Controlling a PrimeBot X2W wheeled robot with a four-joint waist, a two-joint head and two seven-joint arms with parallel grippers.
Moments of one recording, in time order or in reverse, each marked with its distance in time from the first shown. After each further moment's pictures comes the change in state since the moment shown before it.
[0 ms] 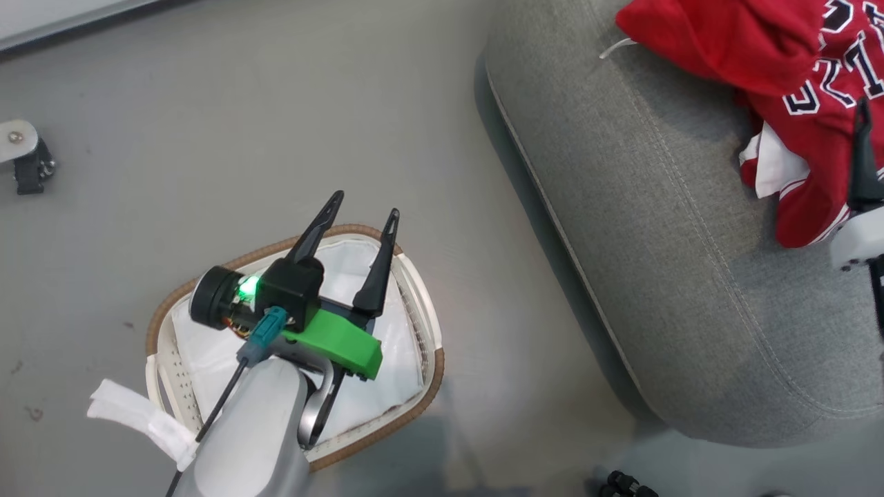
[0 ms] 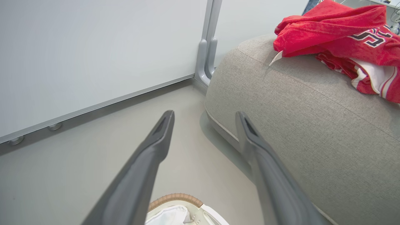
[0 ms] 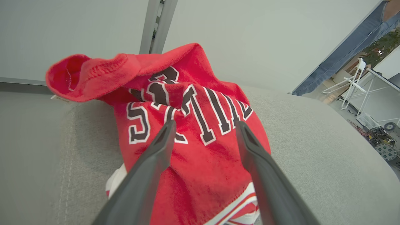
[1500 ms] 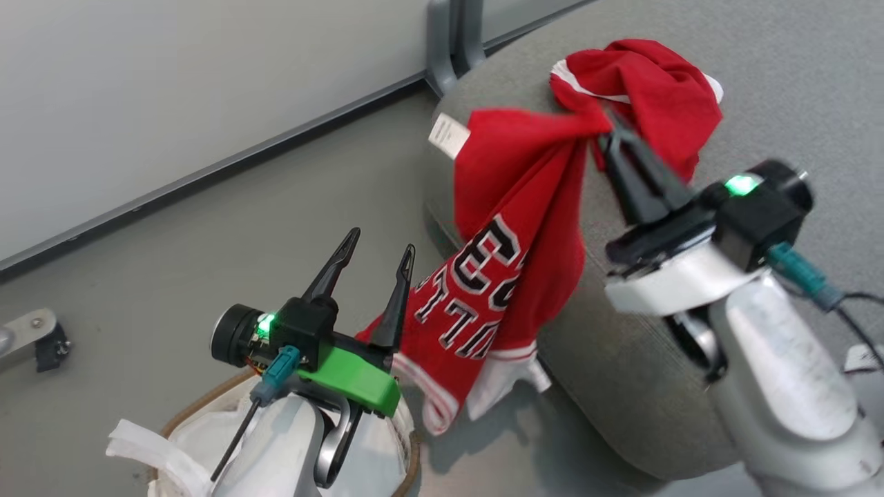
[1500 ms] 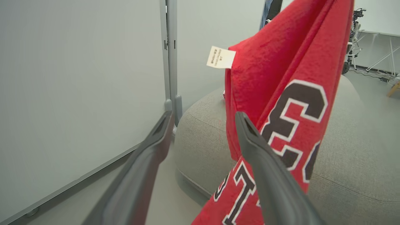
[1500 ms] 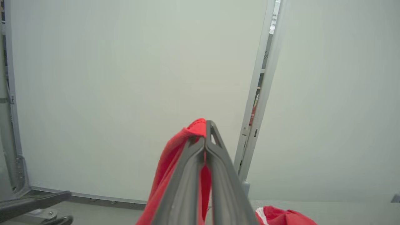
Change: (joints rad) left arm 0.109 -0.023 -0.001 -0.066 -0.017 0.005 0.000; right arm 0.082 0.172 0.528 -0.397 0.235 0.000 0.001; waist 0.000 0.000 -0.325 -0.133
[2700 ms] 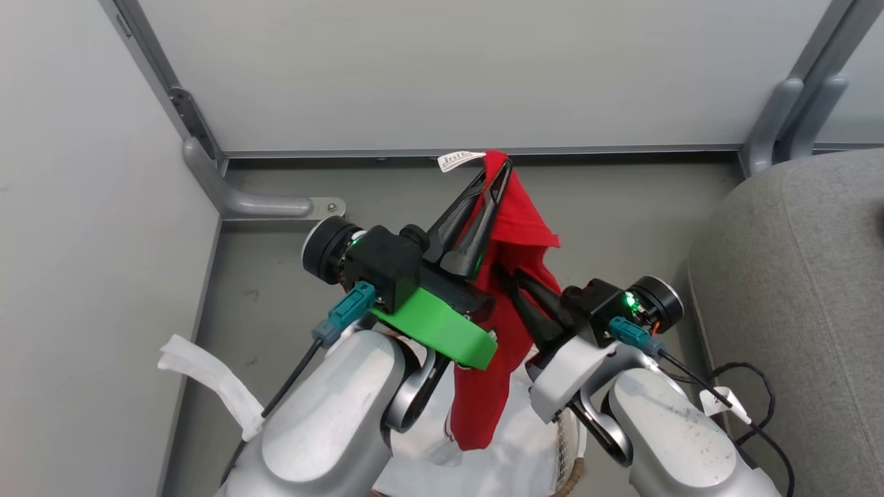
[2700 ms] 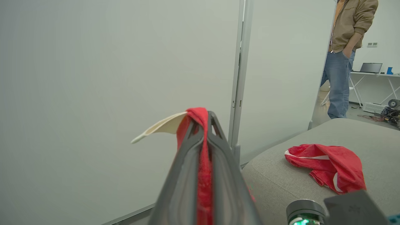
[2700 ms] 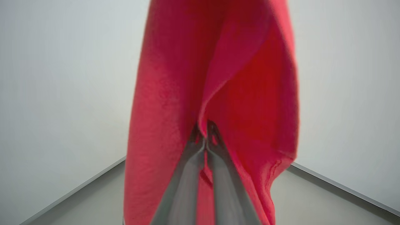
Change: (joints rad) left arm -0.249 0.000 -0.313 -0.090 -0.263 0.089 0.002; right arm 0.018 0.076 0.195 0.418 -0.020 0.000 0.000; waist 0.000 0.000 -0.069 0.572
